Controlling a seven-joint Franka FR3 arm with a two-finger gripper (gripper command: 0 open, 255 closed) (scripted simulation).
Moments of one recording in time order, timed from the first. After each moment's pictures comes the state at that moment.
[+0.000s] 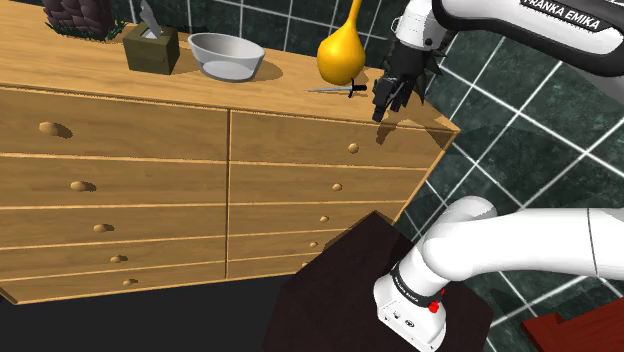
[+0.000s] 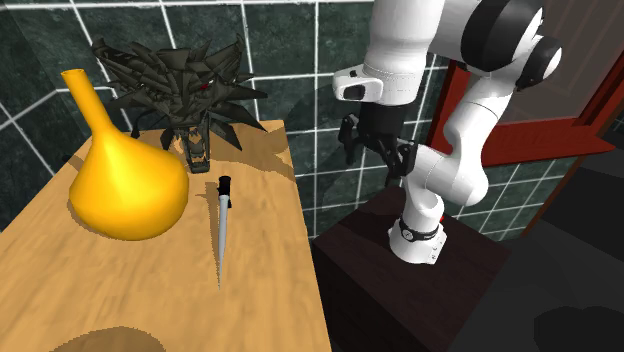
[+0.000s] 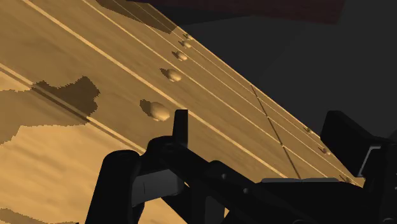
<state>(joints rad) 0.00 -0.80 -0.02 -2.27 -0.08 1.47 -0.10</state>
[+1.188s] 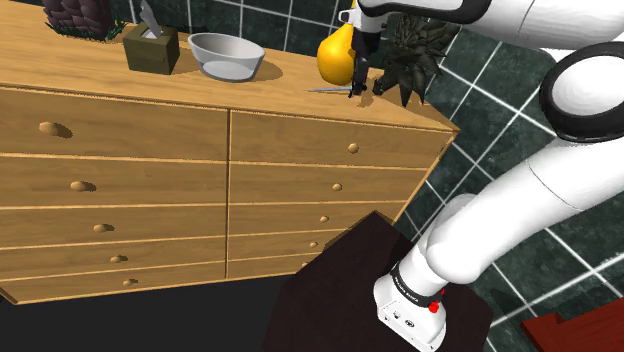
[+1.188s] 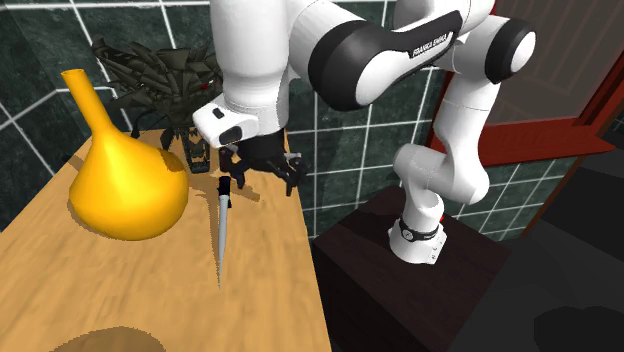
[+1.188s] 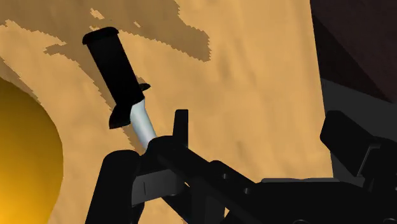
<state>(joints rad) 0.11 -0.22 -0.26 -1.86 -0.24 1.61 -0.86</state>
